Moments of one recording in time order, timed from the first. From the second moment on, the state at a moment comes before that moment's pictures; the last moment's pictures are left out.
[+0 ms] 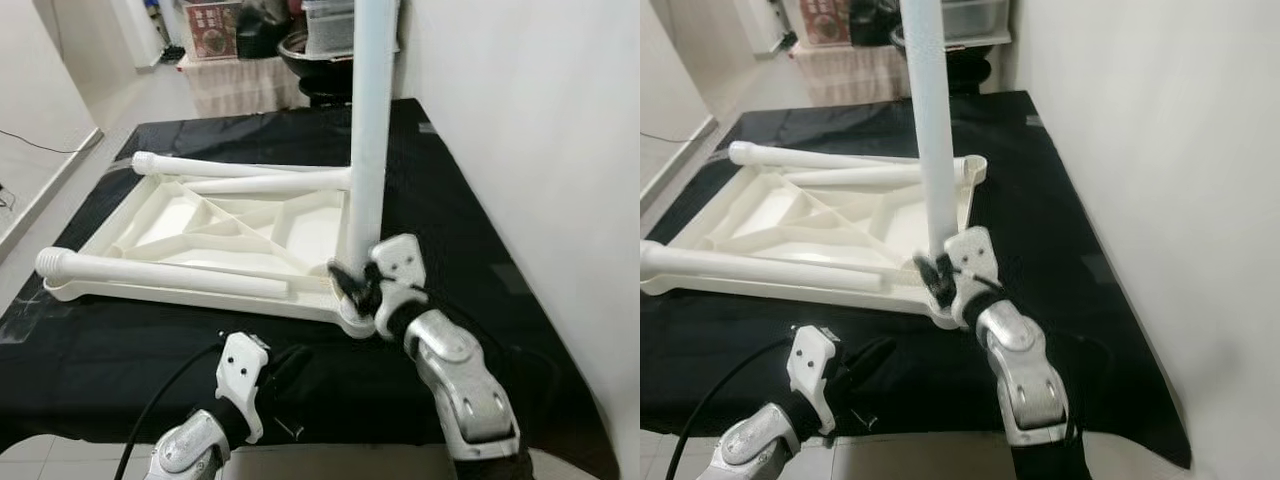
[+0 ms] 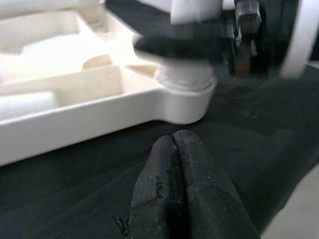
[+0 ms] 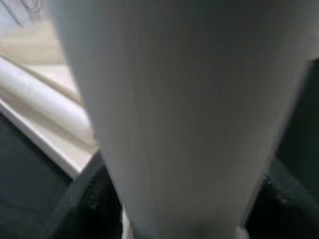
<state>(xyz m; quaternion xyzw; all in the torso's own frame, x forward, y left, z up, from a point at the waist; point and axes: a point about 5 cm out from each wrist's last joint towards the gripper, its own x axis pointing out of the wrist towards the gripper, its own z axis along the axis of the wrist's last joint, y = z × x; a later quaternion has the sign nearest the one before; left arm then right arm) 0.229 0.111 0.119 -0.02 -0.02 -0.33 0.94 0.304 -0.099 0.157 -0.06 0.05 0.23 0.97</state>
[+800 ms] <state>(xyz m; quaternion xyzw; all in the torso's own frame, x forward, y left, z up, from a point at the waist) 0.230 0.108 0.117 -0.02 -0.02 -0.33 0.94 0.340 -0.106 0.227 -0.09 -0.03 0.62 0.78</state>
